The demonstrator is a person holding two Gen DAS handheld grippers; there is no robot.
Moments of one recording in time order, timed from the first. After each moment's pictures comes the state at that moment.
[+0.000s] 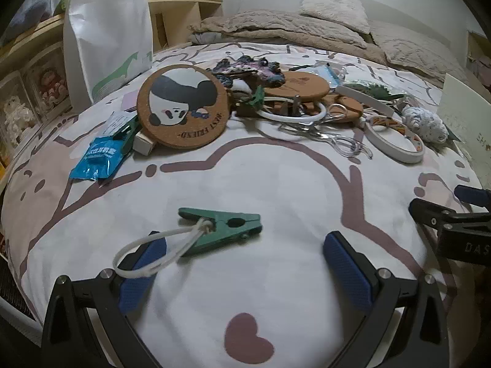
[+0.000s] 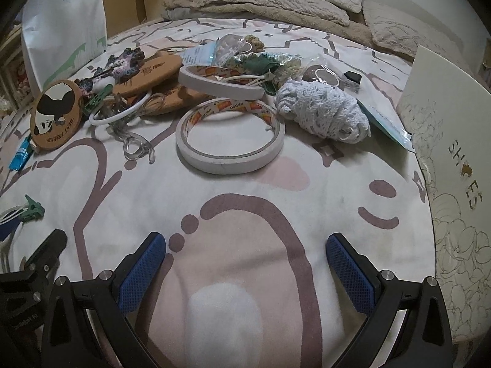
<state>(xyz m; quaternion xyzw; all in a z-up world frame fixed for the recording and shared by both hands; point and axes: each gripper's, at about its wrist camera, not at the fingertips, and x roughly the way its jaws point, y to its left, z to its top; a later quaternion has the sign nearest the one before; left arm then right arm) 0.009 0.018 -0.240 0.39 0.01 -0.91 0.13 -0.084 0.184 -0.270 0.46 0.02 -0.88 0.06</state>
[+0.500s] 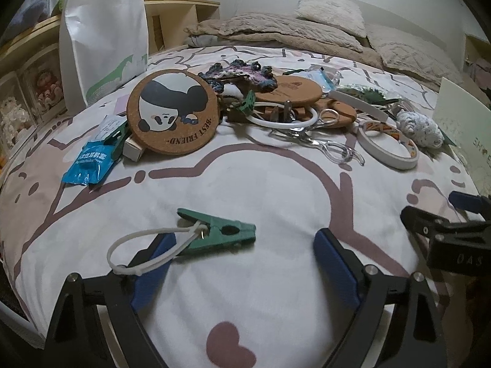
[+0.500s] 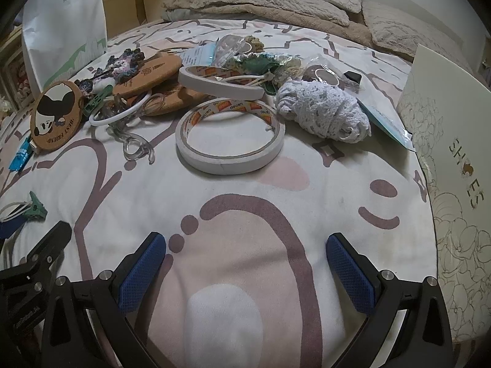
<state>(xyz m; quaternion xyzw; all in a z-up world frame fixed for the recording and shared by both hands) 0.000 0.023 -0.240 0.38 0.02 -0.91 0.13 -0.086 0.184 -0.270 0.46 0.02 -0.88 0.06</state>
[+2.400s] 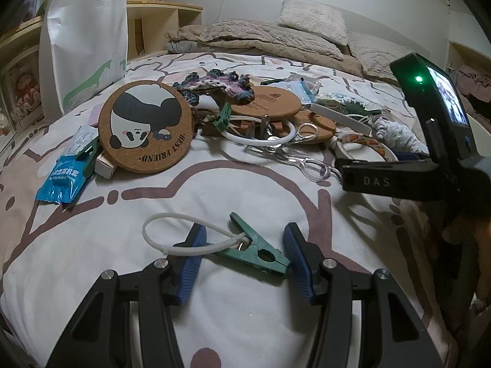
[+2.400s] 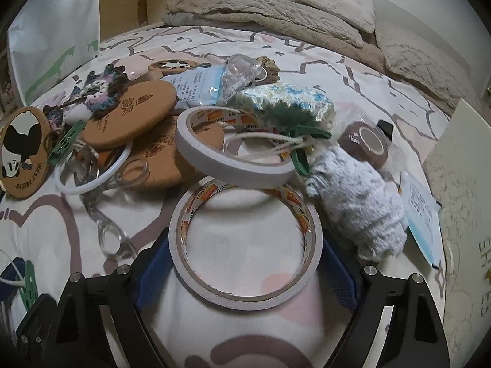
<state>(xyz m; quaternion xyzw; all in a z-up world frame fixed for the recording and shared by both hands) -0.009 0.022 -0.235 0.37 0.04 -0.93 0.07 -0.158 0.151 -0.267 0.44 0.05 -0.90 0.05</state>
